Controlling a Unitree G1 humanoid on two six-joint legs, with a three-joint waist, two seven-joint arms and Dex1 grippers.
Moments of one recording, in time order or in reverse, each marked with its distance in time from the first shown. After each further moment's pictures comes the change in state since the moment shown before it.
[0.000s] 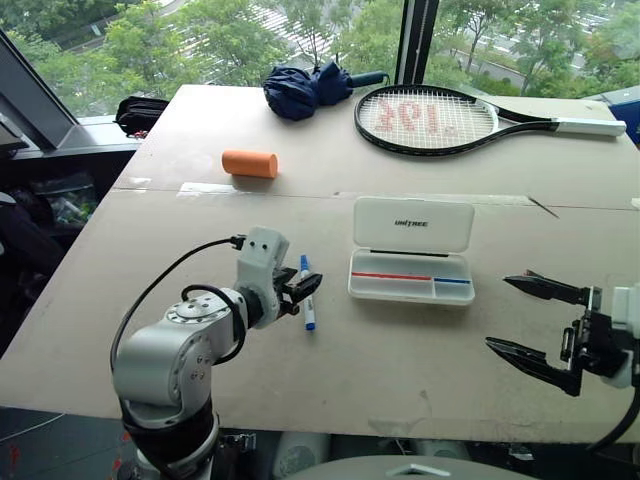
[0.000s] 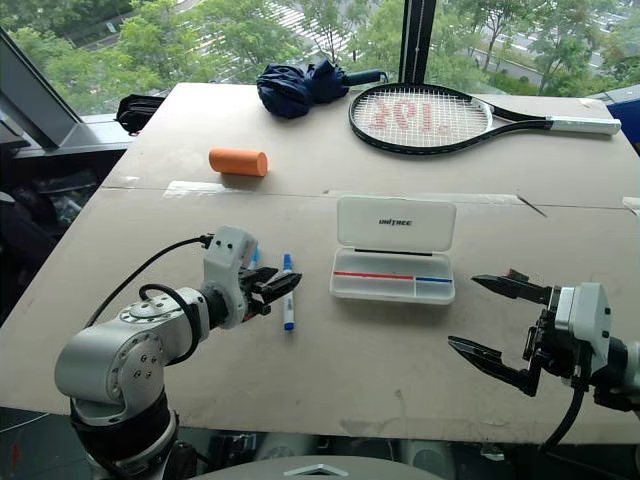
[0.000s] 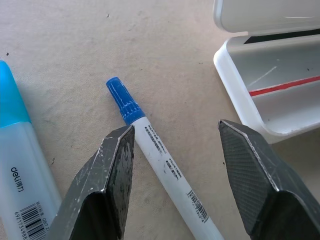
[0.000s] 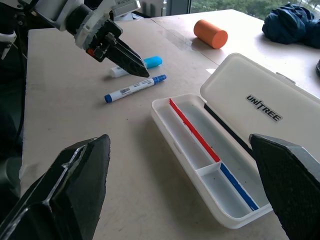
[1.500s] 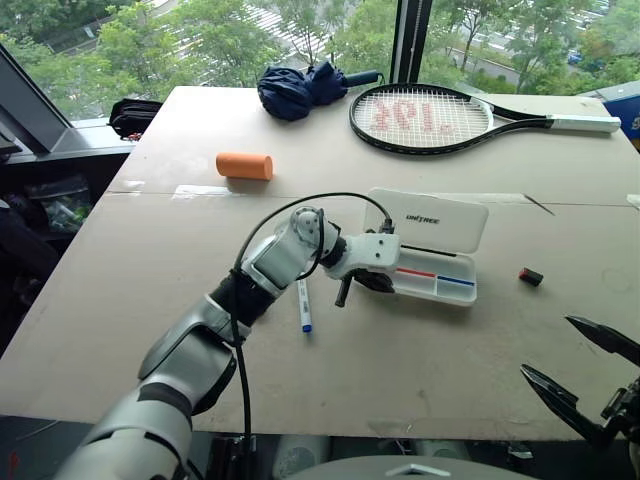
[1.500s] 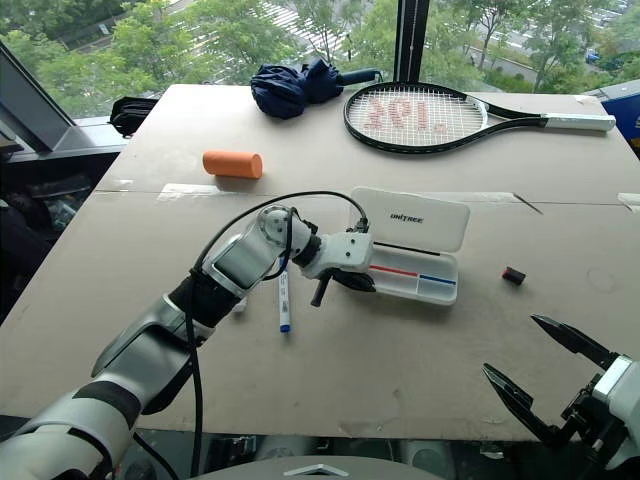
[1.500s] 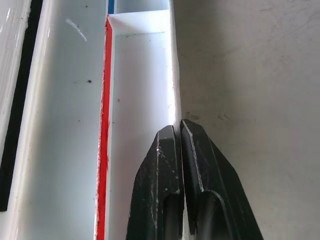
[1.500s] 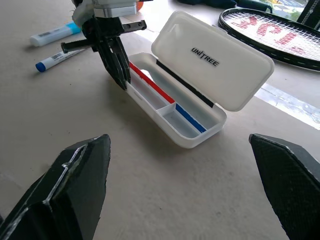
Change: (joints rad) left arm -0.557 0.252 -0.773 0.927 0.316 -1.224 -0.974; right arm 0.464 0.284 -0.204 -0.187 -0.127 -0.172 -0.162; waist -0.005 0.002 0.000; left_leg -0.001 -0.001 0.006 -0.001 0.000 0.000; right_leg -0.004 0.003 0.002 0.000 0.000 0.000
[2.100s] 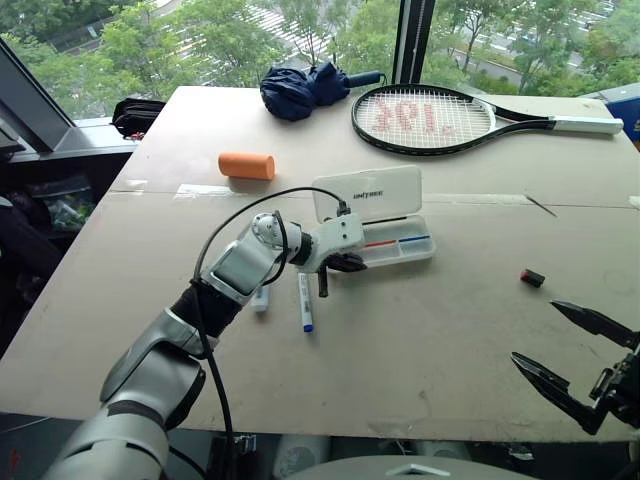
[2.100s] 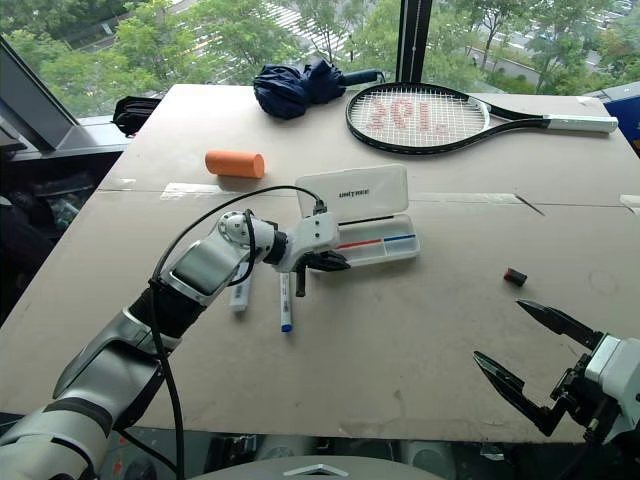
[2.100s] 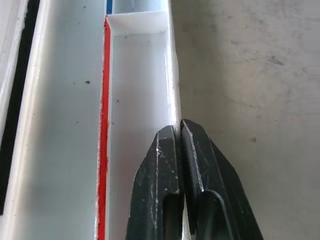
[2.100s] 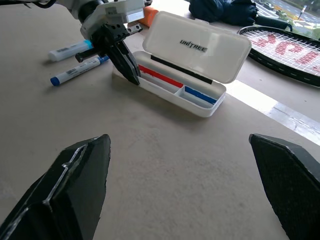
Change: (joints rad) left arm 0.079 0.109 0.067 0.021 -0.119 -0.047 0.175; right arm -0.125 -0.032 0.044 0.033 0.014 0.043 0.024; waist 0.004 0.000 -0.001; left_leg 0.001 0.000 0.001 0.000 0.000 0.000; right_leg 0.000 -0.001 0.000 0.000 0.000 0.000
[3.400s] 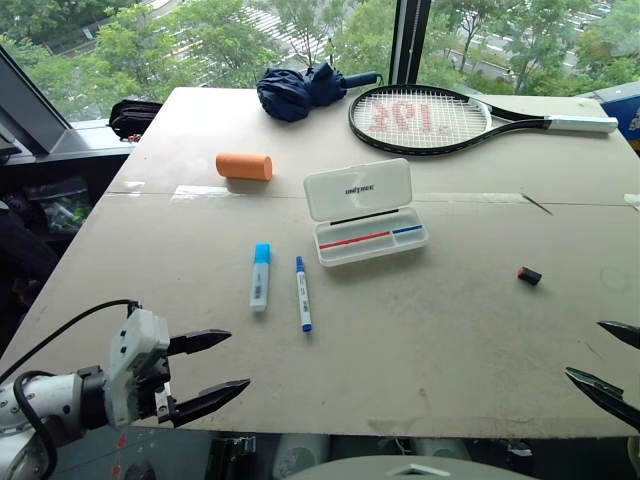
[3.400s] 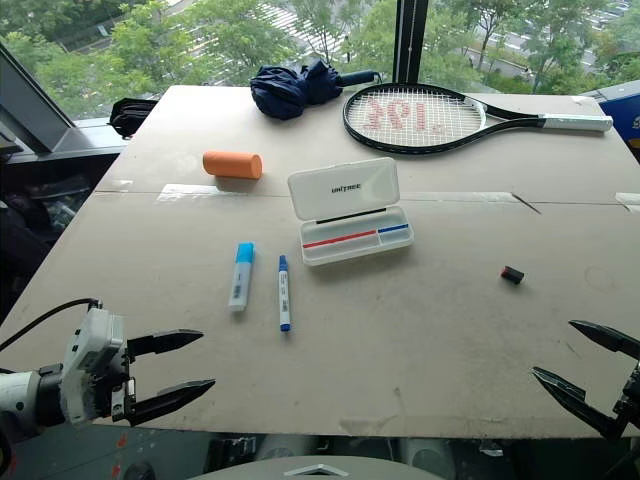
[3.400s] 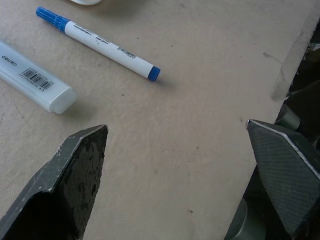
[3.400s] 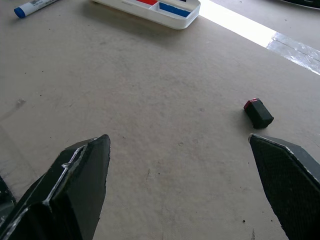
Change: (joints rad) left arm 1.327 0.244 1.081 -0.687 -0.551 0.116 -0.048; right arm -0.048 -0.137 -0.156 0.326 -0.023 0.042 0.232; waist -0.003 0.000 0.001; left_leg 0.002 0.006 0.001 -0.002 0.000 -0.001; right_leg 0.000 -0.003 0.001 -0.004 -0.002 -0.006
